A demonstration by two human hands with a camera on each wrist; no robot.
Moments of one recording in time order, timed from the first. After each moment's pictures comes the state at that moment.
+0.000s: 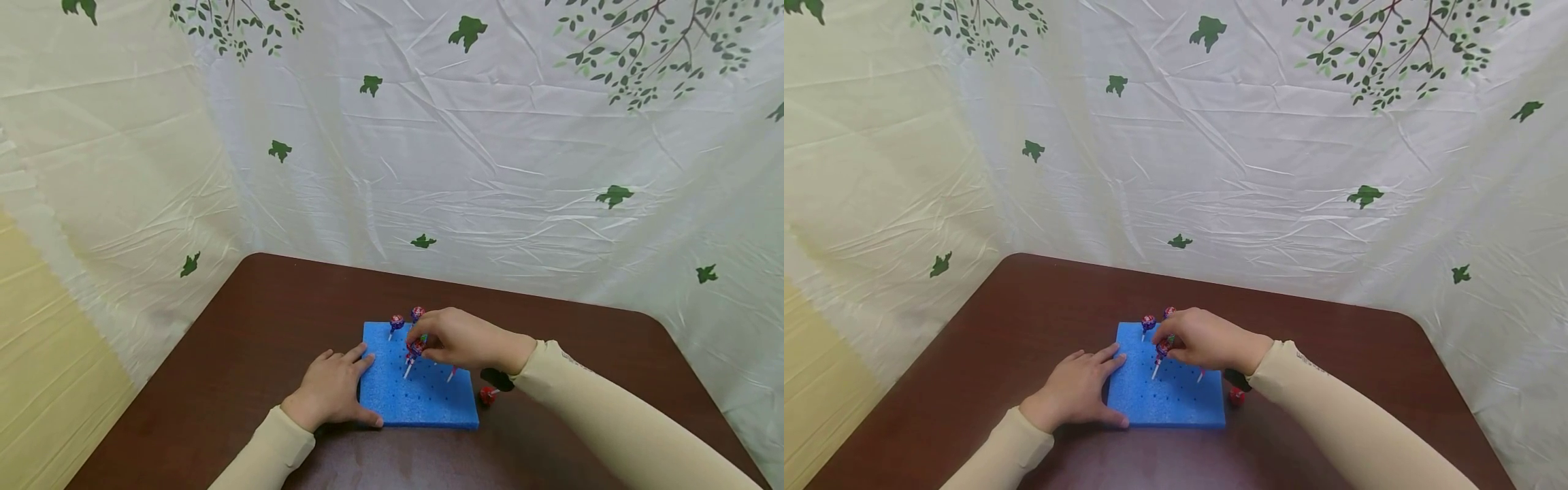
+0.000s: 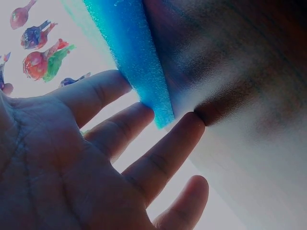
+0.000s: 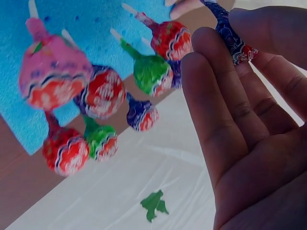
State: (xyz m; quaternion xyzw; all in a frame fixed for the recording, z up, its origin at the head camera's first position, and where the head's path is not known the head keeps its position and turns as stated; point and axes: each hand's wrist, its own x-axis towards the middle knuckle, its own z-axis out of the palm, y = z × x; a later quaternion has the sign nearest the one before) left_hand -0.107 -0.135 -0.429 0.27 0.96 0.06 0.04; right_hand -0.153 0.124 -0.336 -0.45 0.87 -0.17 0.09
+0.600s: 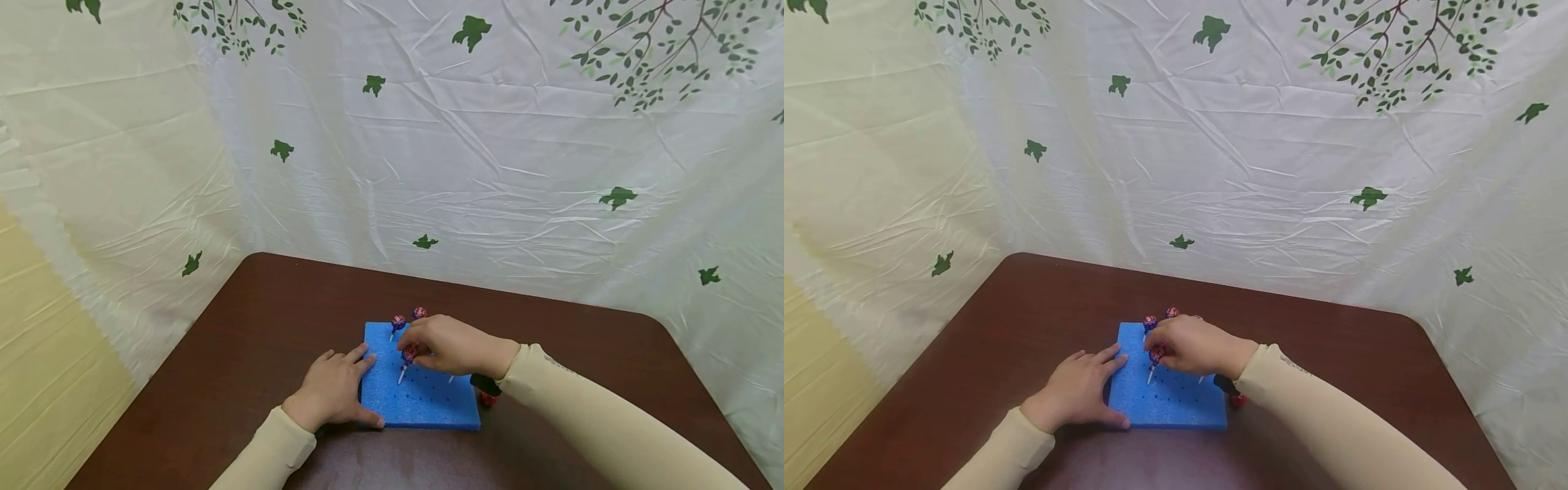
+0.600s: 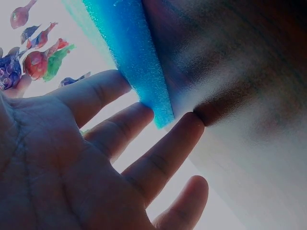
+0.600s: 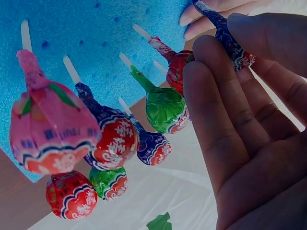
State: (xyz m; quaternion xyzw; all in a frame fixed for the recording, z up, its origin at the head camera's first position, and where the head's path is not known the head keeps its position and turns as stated) left_hand -0.108 -0.134 -0.429 0.27 0.96 0.06 0.04; right_hand -0.156 0.108 -0.352 -0.48 0.87 -0.14 0.07
